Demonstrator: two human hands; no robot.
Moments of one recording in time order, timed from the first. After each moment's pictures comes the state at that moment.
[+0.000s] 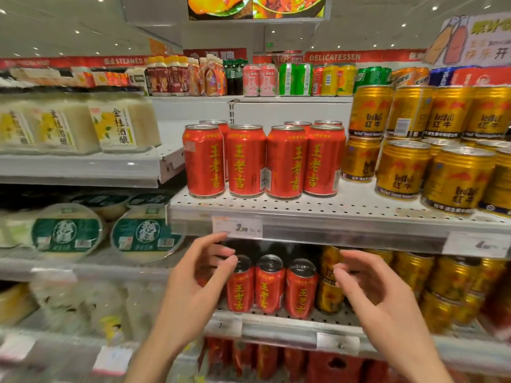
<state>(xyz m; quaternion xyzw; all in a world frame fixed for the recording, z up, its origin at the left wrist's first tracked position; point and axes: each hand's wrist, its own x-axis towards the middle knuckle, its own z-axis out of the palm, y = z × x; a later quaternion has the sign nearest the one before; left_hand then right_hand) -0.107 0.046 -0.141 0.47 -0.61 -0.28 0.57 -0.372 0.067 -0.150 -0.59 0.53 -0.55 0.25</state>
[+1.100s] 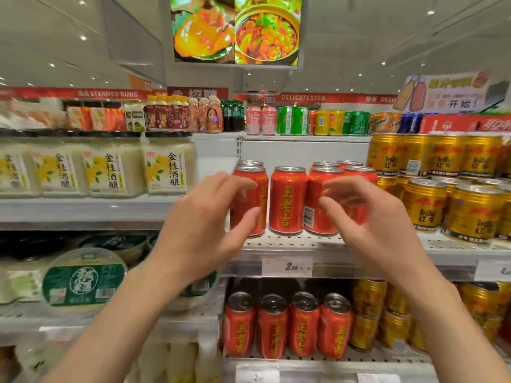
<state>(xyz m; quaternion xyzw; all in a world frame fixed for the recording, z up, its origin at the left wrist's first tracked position) -0.020 -0.008 -0.011 0.35 -0.81 0.15 0.45 -0.269 0.022 -0.013 -0.70 0.48 -0.52 -0.07</state>
